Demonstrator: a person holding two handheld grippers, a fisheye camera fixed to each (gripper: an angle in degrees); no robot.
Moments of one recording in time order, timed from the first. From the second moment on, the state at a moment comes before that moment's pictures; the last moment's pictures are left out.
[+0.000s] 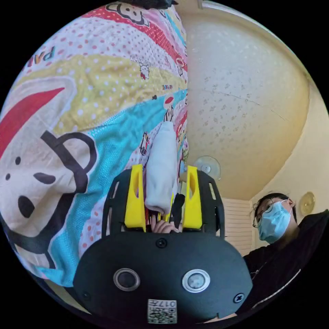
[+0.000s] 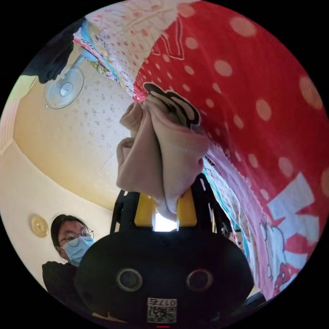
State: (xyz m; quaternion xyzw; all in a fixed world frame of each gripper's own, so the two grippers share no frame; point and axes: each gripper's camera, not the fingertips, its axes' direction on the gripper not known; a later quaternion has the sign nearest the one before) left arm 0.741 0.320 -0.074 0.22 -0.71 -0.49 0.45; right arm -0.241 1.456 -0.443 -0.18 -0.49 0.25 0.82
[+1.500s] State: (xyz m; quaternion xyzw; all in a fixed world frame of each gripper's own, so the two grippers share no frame) left arm 0.754 -0.168 -0.078 0.18 -0.71 -0.34 0.58; right arm -0.804 1.631 -0.512 -0.46 -0.55 -0.06 0.70
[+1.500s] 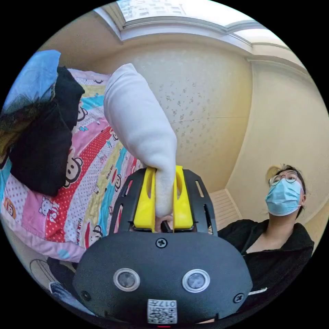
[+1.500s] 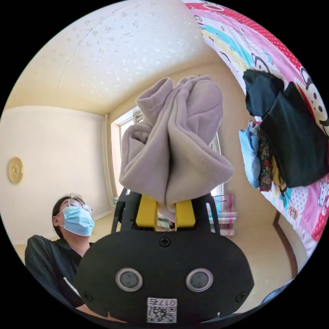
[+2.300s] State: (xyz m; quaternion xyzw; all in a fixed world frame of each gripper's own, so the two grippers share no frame) left arm 1.015 0.165 -0.163 0.40 -0.74 -0.44 0.30; right arm -0.706 1.570 -0.303 -0.63 -0.12 -0.21 0.74
